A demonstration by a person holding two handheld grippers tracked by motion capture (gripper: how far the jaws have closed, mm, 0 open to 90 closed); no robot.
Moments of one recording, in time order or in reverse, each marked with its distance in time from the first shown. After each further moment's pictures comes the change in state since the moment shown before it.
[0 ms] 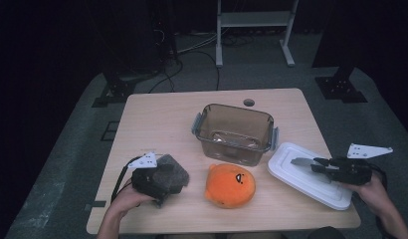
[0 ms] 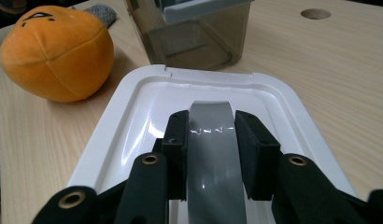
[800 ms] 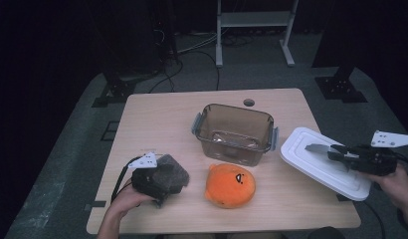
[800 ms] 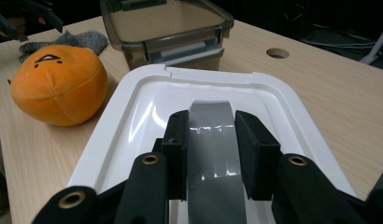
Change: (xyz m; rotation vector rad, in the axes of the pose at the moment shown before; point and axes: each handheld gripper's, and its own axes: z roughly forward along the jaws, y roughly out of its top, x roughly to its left) left arm 0.001 -0.001 0.000 0.003 0.004 -0.001; right arm -0.003 0.039 -0.048 -0.045 -0.070 -0.047
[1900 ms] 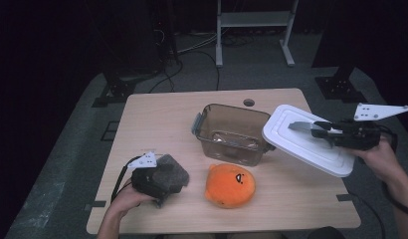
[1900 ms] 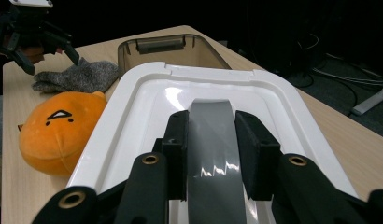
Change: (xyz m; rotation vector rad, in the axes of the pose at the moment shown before) left arm 0.000 0.001 0.000 -0.006 0.001 0.001; right arm 0.009 0.082 0.028 -0.032 0.049 -0.105
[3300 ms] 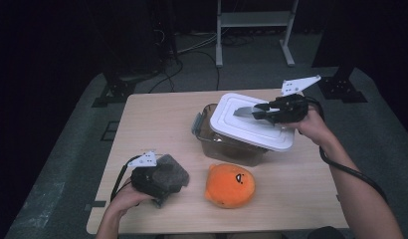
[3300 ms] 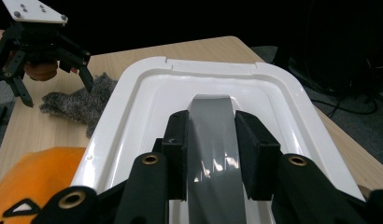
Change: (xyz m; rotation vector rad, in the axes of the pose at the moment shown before) left arm 0.002 0.001 -0.001 0.014 -0.002 -0.004; right arm 0.006 0.080 0.142 0.048 0.196 -0.108
